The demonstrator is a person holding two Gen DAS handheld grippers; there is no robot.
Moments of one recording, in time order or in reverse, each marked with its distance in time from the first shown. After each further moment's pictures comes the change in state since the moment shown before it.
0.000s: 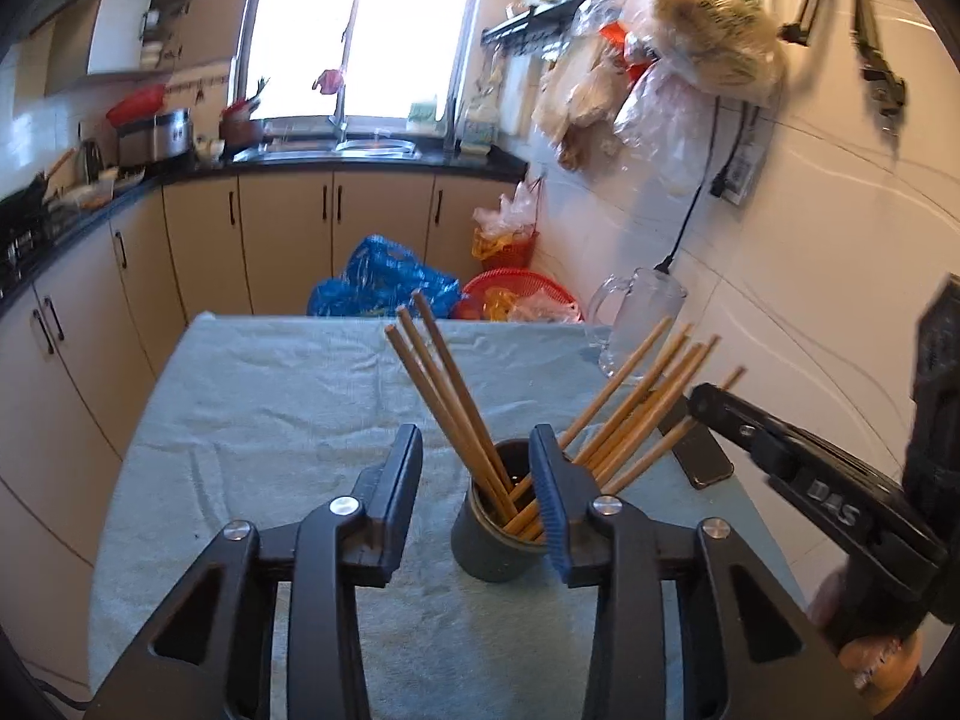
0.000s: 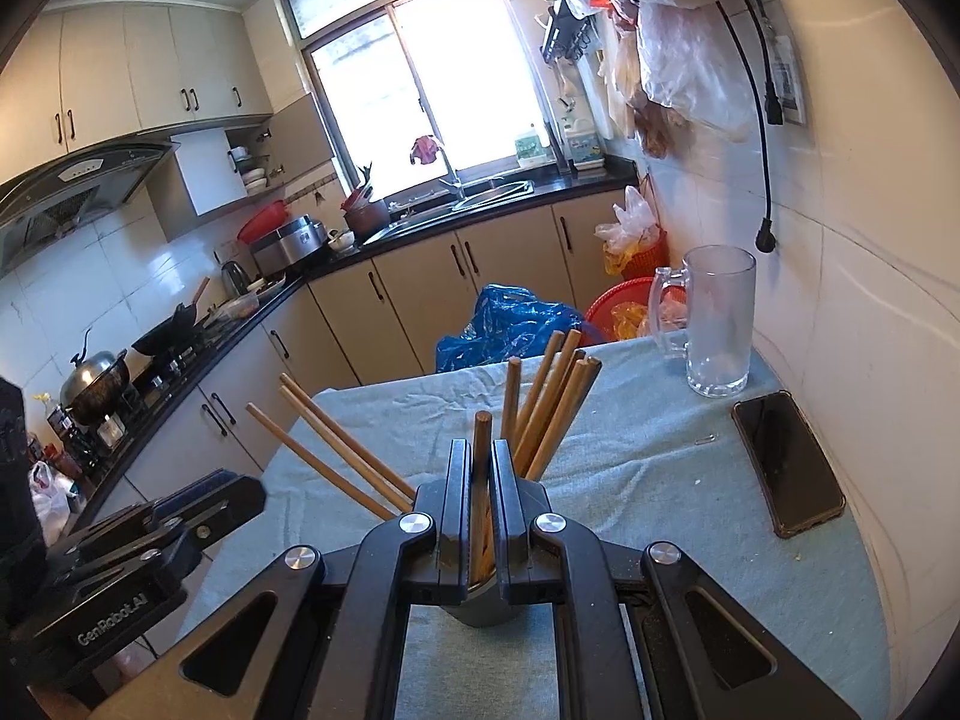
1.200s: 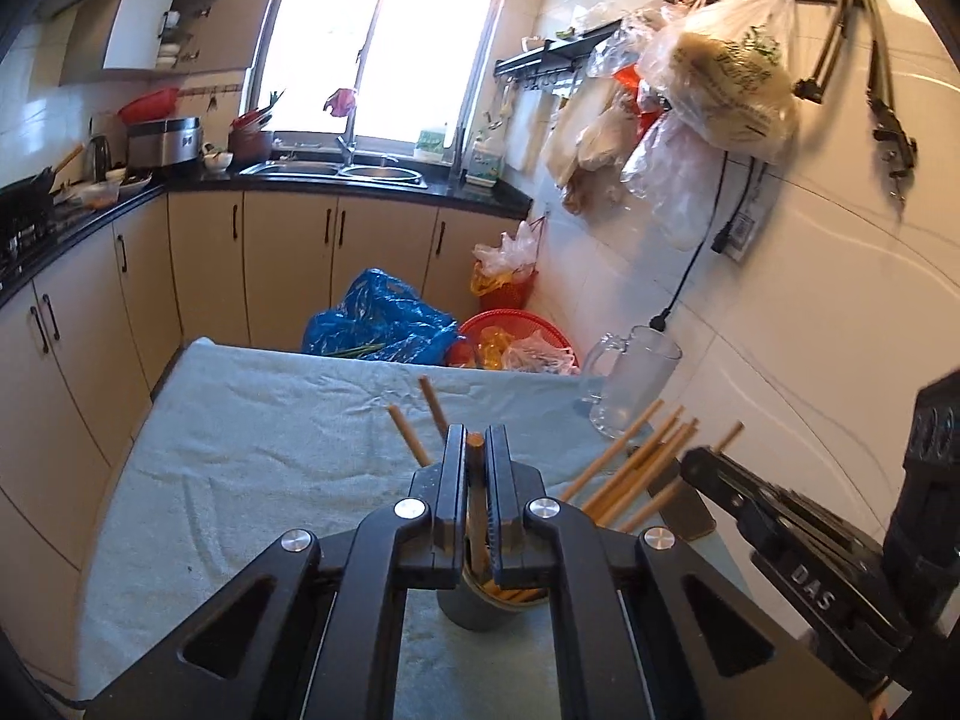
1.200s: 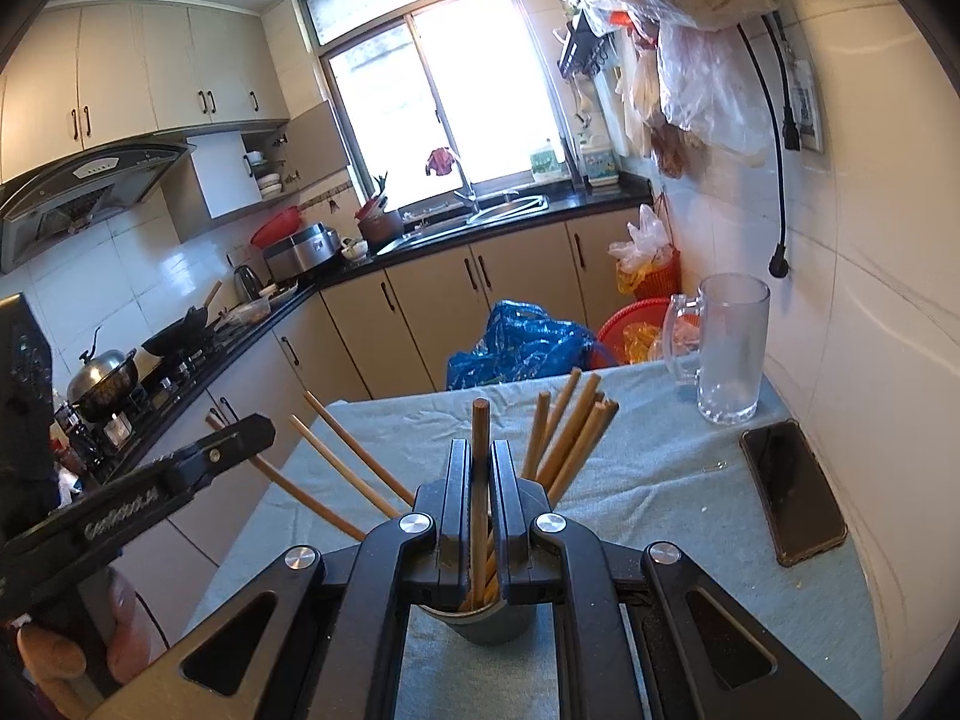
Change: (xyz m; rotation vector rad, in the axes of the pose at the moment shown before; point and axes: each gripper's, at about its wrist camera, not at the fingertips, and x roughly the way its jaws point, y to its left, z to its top) left arm -0.011 -0.004 0.031 -0.037 -0.085 -0.023; right arm -0.005 0.011 0.013 -0.042 -0.043 0.021
